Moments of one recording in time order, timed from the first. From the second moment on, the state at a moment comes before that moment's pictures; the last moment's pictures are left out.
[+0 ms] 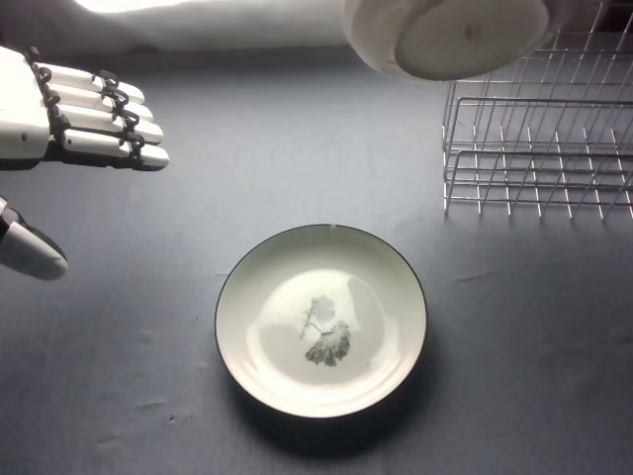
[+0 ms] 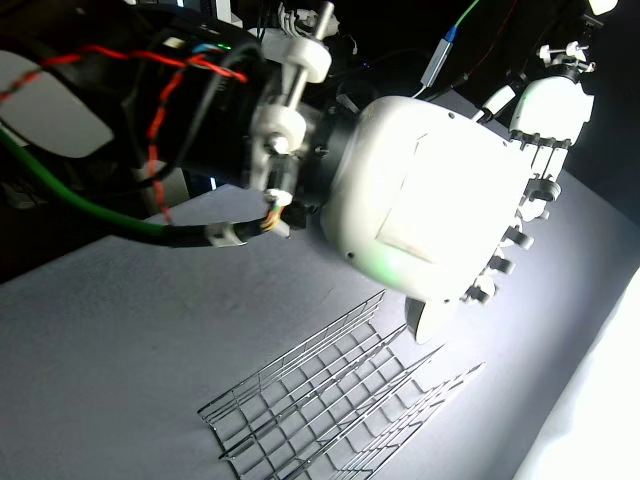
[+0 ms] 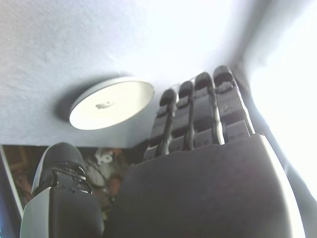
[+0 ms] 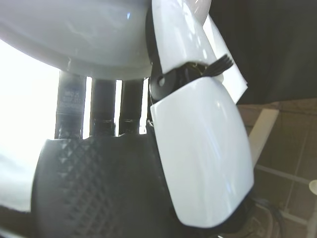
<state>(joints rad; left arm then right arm) 0.33 -0.94 1.61 1.66 -0.92 -0.21 0.01 -0.88 1.08 0.02 0.09 -0.21</state>
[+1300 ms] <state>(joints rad) 0.40 -0.92 1.41 1.64 -0.88 -0.16 -0.19 -0.80 1.17 -0.01 0.17 -0.20</state>
